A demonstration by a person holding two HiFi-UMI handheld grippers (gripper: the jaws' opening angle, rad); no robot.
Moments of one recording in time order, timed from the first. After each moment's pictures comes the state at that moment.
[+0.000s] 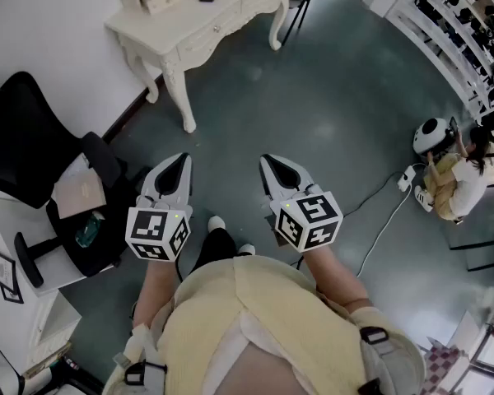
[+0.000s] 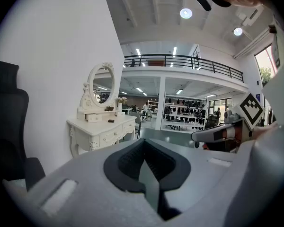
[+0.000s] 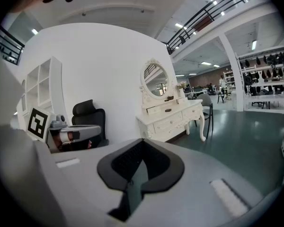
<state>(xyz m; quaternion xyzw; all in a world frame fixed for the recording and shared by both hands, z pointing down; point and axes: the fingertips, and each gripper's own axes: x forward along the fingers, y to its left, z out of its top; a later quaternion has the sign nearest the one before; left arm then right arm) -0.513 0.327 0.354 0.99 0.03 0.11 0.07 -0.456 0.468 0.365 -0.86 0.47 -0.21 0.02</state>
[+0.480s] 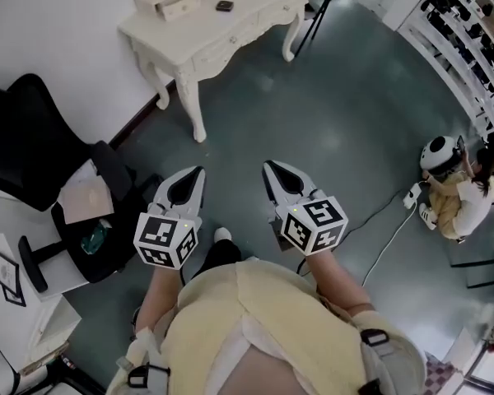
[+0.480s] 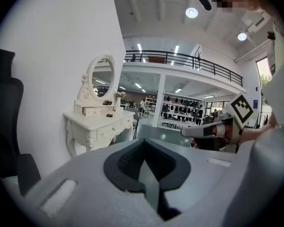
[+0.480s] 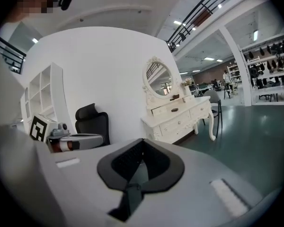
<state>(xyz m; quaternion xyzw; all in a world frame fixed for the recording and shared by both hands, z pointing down) -0.491 0.305 0.372 0.98 0.05 0.14 0.09 -0.426 0.420 0.370 -0.84 0.49 -0.21 0.05</state>
